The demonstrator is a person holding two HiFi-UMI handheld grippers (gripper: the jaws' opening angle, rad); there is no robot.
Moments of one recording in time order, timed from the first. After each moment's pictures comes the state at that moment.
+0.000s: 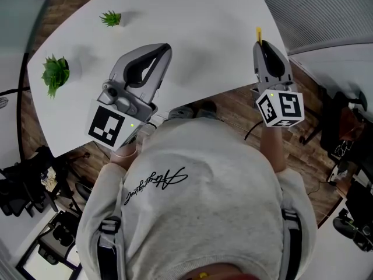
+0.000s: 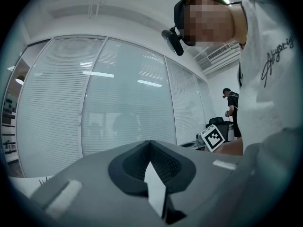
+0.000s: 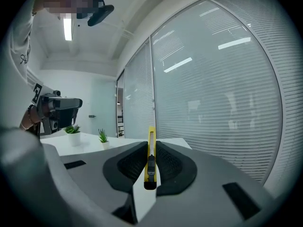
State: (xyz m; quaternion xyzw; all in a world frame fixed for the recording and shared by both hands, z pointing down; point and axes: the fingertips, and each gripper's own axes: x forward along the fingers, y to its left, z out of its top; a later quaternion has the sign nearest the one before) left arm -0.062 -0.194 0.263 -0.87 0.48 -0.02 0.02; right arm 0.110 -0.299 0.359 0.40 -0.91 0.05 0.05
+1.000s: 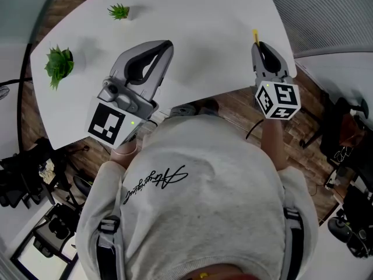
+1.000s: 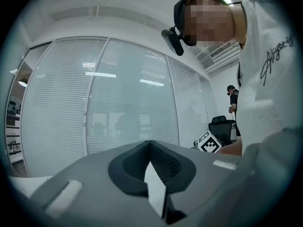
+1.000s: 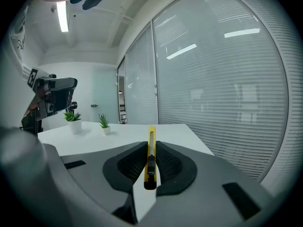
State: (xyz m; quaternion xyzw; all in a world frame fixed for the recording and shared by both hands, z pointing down) left arm -0.077 -0.189 0.264 -0.87 0.50 -0.03 0.02; right arm 0.092 -0.308 0.411 0.39 -0.91 0.08 0.13
